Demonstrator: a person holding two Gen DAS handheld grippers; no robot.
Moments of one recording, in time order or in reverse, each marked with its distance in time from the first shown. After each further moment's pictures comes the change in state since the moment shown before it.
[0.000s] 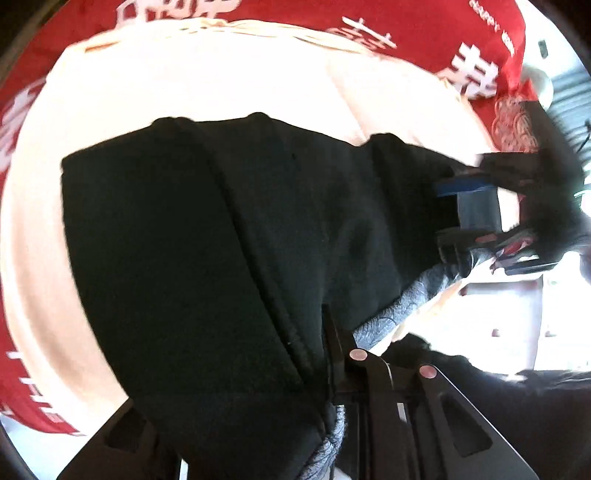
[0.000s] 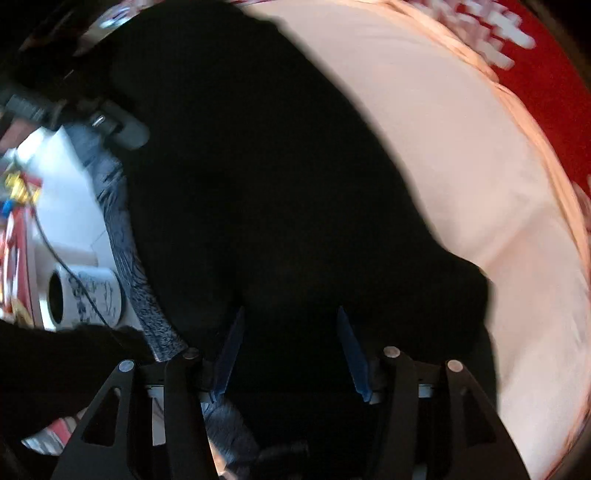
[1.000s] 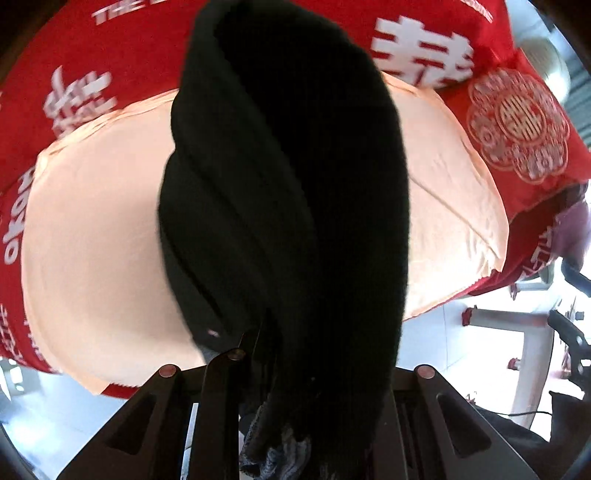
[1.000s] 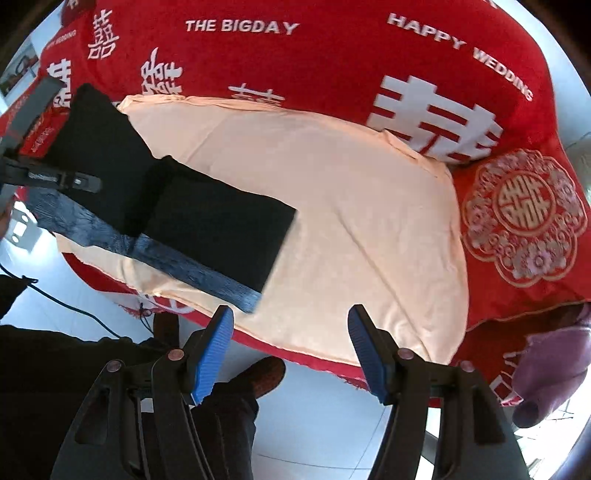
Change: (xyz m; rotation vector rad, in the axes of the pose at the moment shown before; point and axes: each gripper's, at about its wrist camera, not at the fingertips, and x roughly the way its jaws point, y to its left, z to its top) left arm 0.005 -0.339 0.069 -0.025 -0.032 0.212; right arm -0.277 -0.036 -0.348 0.692 -0.180 -0.349
